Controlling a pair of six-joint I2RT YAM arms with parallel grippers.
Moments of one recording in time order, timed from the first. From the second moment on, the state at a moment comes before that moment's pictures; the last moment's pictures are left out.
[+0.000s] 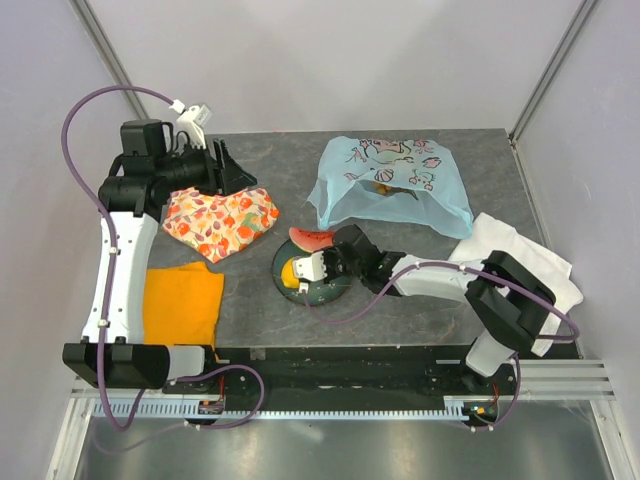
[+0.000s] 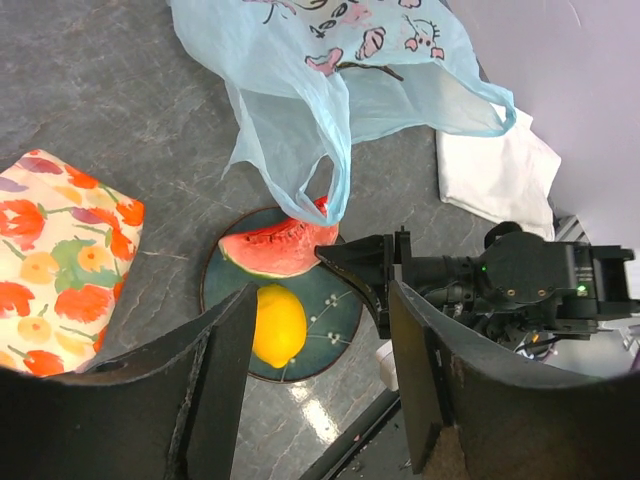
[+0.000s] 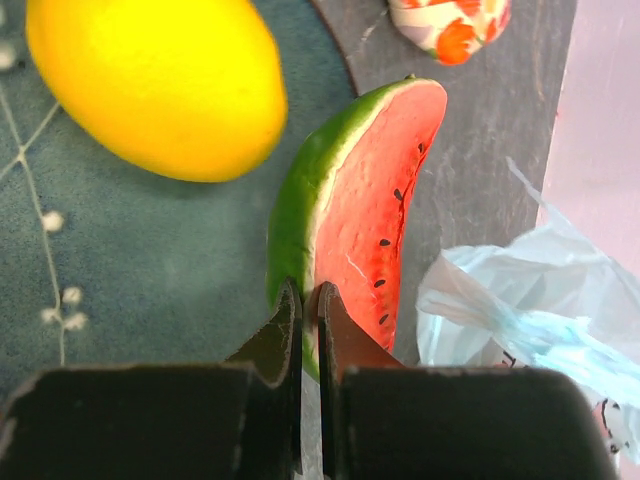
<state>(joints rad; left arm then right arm) -0.02 1.30 1.57 -0.83 0.74 -0.10 0.89 1.63 0.89 0.13 -0.03 -1.05</state>
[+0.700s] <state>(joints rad) 0.03 1.31 1.53 -0.80 0.78 -0.11 0.89 1.63 0.78 0.30 -0.04 -1.22</state>
